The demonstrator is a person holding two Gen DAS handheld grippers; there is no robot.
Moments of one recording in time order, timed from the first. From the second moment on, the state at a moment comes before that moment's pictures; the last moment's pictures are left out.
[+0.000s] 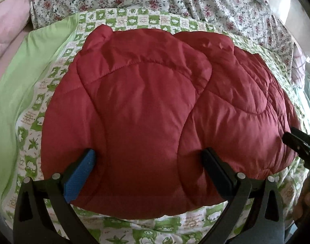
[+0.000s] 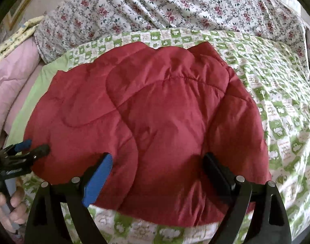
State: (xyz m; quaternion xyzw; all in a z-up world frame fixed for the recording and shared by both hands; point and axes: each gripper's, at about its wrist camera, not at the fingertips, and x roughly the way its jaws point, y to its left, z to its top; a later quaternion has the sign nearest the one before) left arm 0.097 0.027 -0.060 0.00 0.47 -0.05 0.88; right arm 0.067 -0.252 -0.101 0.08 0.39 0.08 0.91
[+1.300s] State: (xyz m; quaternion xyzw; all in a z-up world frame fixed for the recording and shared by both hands) left arm 0.004 0.004 -0.006 0.12 0.44 0.00 0.89; right arm -0.029 -0.214 -0.063 -0.01 0.38 0.14 0.91
